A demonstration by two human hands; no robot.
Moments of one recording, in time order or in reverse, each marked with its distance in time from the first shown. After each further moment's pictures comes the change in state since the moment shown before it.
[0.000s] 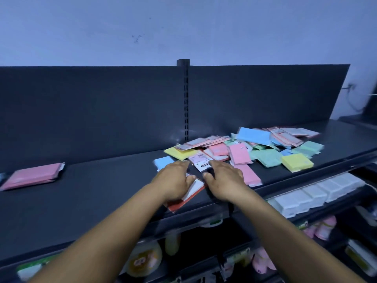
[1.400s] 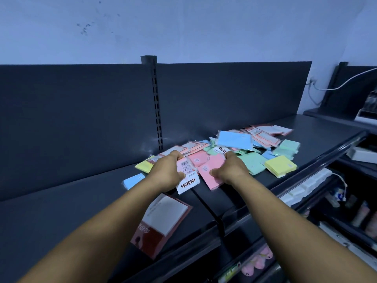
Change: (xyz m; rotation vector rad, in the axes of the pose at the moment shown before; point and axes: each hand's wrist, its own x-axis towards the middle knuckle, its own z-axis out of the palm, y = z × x) left_hand 0.112 0.005 0.006 -0.291 0.030 0.011; right_hand 0.093 0.068 -0.016 0.401 0.141 0.488
